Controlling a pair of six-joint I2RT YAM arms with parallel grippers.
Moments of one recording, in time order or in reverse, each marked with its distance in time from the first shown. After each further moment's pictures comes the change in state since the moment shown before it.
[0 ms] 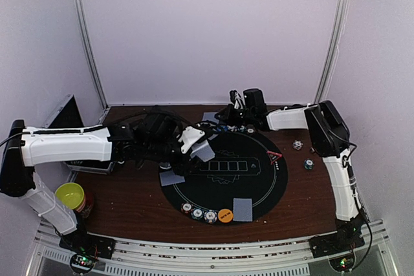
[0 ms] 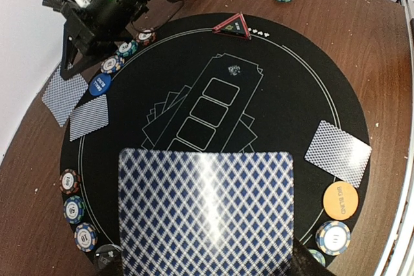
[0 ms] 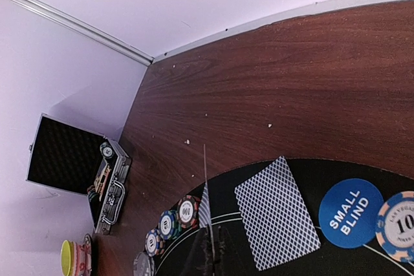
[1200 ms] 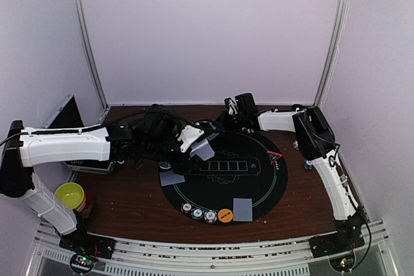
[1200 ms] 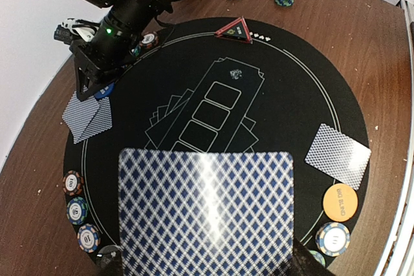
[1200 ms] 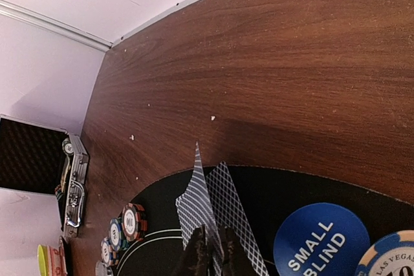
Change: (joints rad) left arm 0.000 -0.012 0.000 0.002 -0.005 0.000; right arm 0.009 0.205 0.266 -0.210 0.026 -0.045
